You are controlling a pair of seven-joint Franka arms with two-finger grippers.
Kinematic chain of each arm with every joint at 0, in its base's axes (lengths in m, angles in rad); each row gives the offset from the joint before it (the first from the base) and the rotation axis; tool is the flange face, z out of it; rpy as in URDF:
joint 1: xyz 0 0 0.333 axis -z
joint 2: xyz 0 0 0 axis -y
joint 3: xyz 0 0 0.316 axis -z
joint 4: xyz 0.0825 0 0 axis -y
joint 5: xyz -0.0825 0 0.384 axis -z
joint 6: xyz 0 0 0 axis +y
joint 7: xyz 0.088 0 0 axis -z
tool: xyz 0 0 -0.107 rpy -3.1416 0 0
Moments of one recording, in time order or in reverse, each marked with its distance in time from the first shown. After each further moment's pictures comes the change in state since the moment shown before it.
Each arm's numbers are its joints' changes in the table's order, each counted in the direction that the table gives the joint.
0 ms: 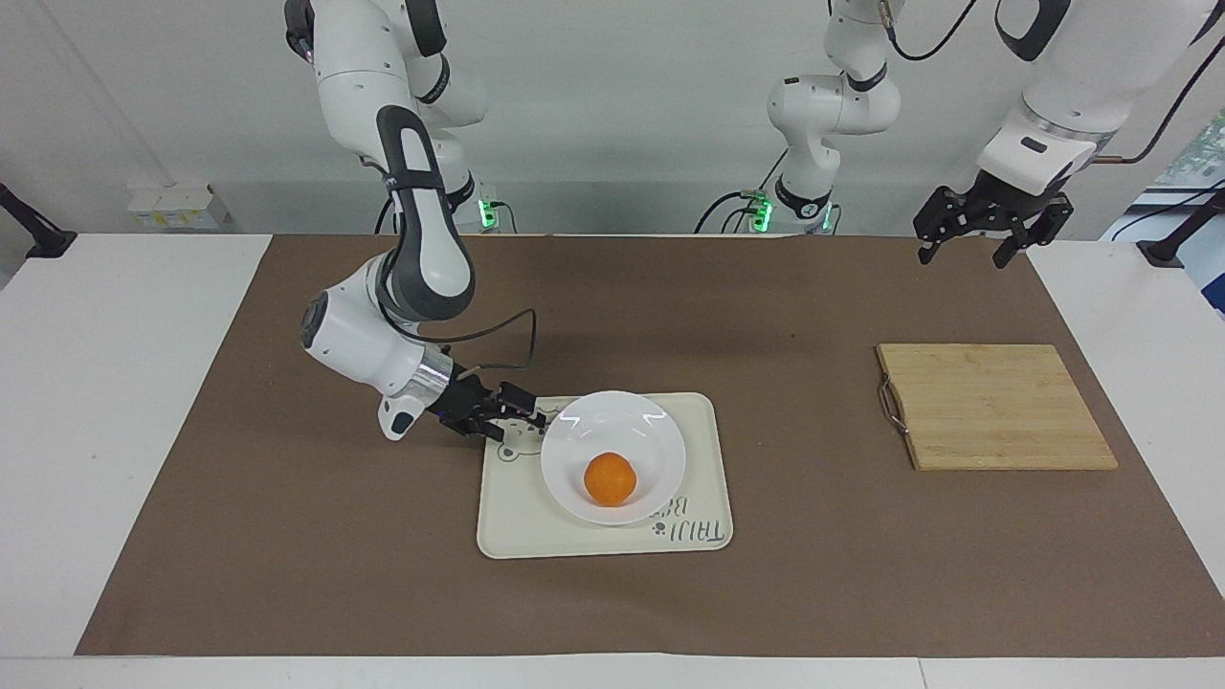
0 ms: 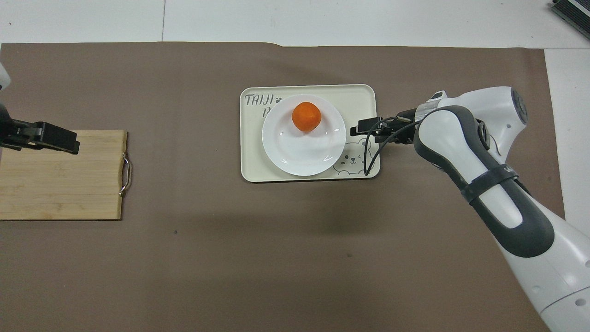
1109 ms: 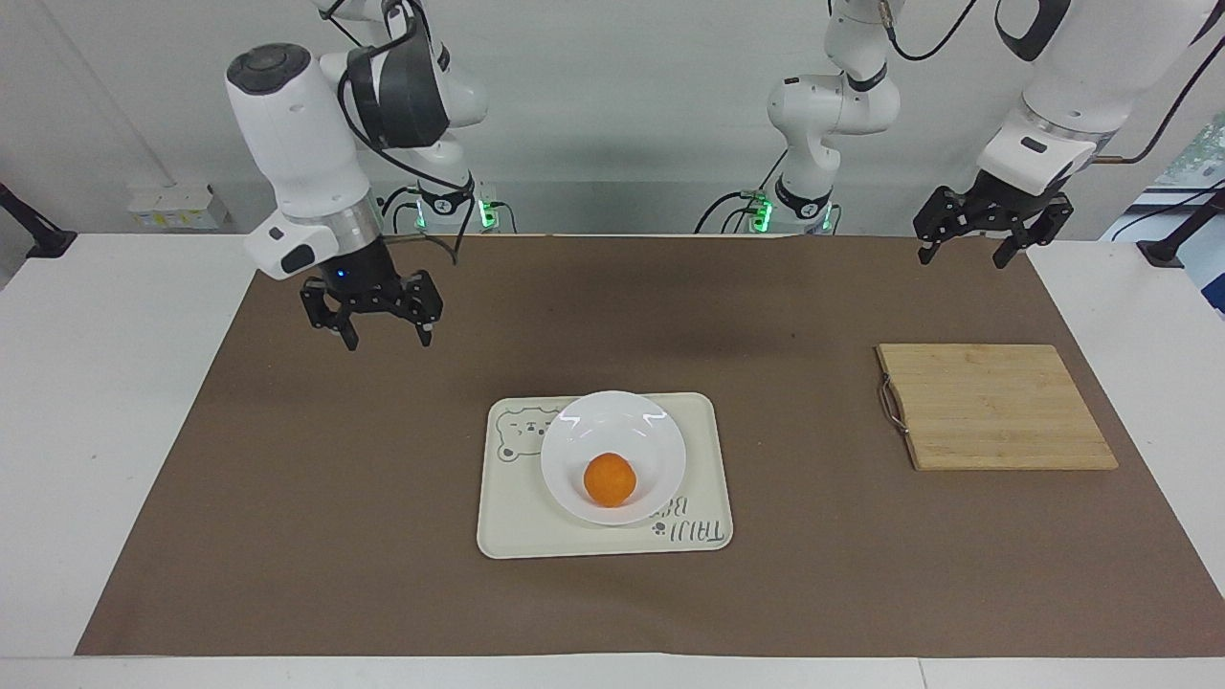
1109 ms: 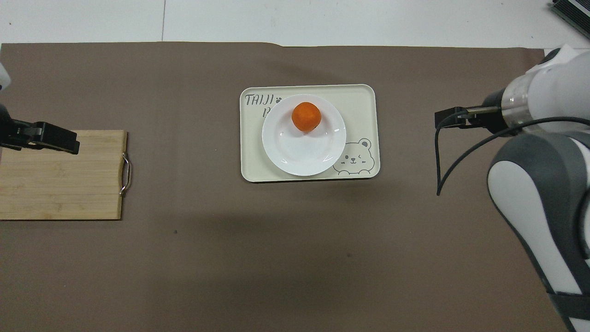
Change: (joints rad) left arm 0.000 0.000 0.000 0.000 0.000 0.000 0.000; right arm 0.033 0.365 0.012 0.106 0.661 0.357 0.308
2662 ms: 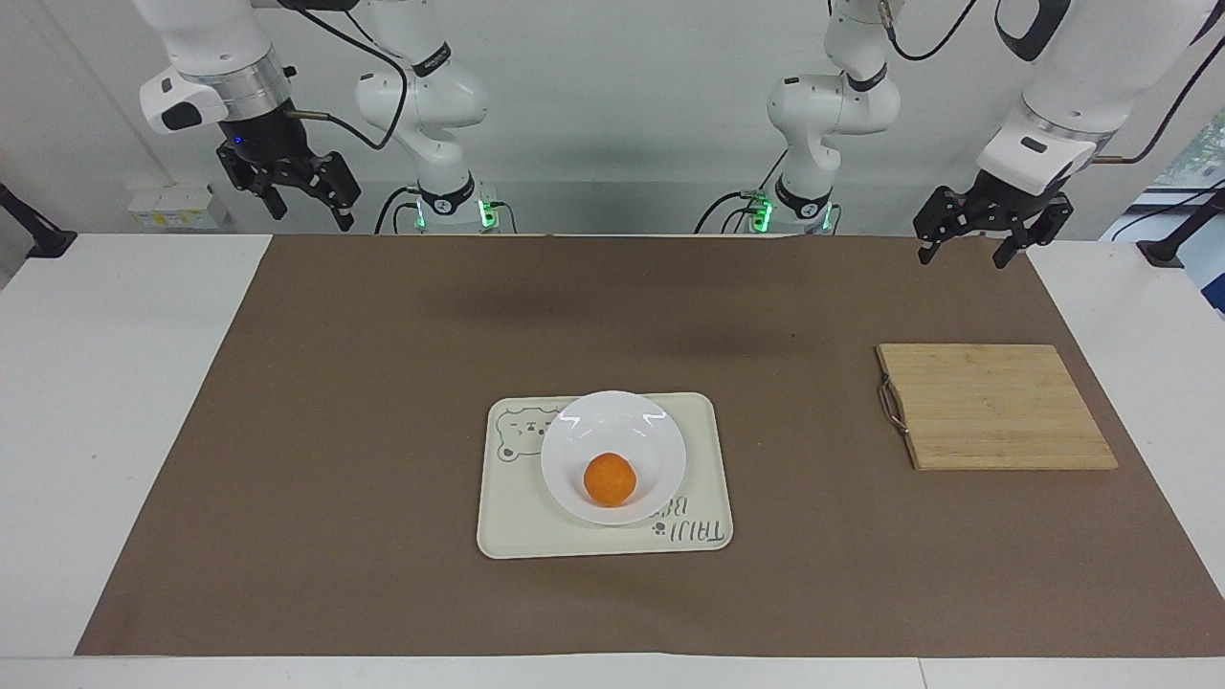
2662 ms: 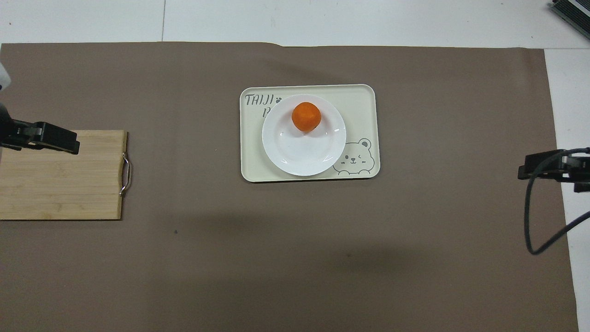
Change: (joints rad) left arm 0.000 0.000 0.000 0.000 0.000 0.000 0.000; right arm -0.008 0.198 0.117 -0.024 0.013 0.330 0.133
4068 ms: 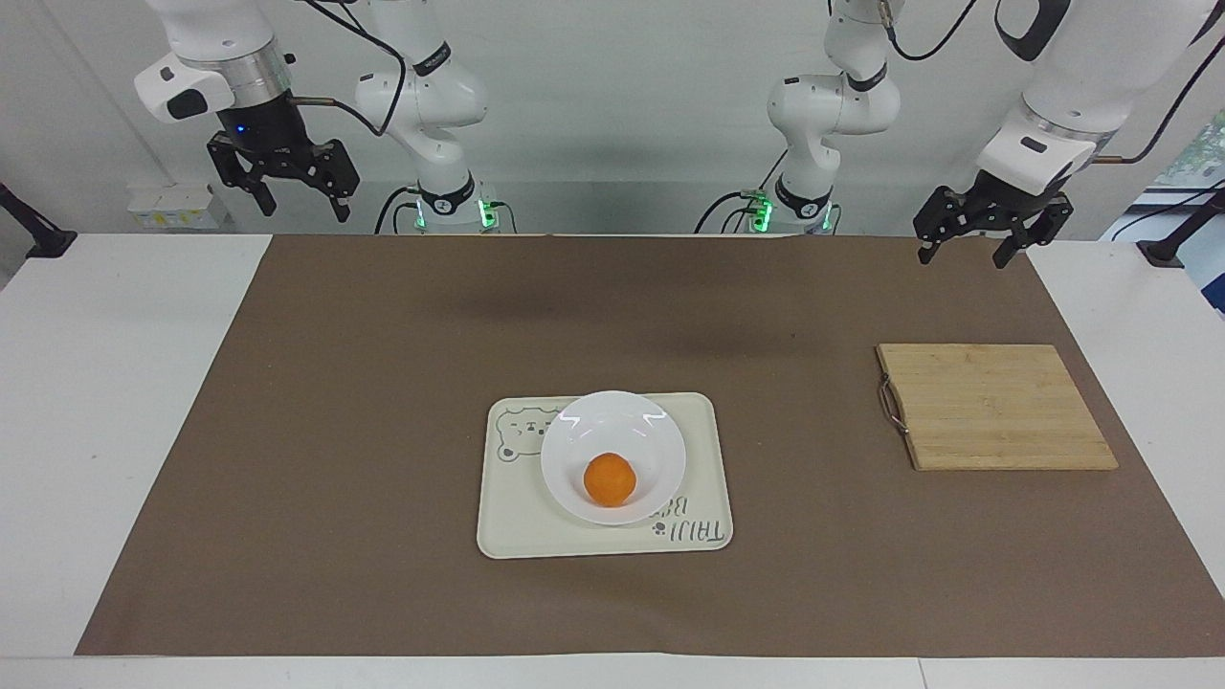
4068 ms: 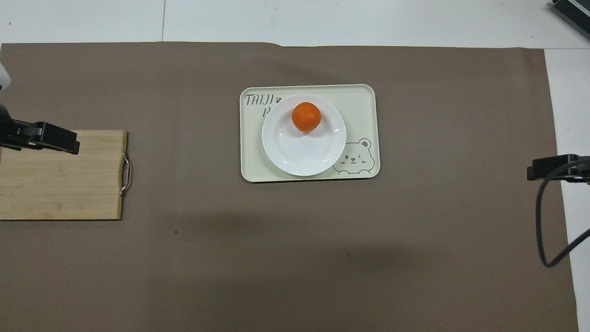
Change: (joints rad) left arm 0.000 0.001 0.002 0.000 0.000 -0.002 0.000; right arm -0.022 -0.015 0.027 0.052 0.044 0.001 -0.147
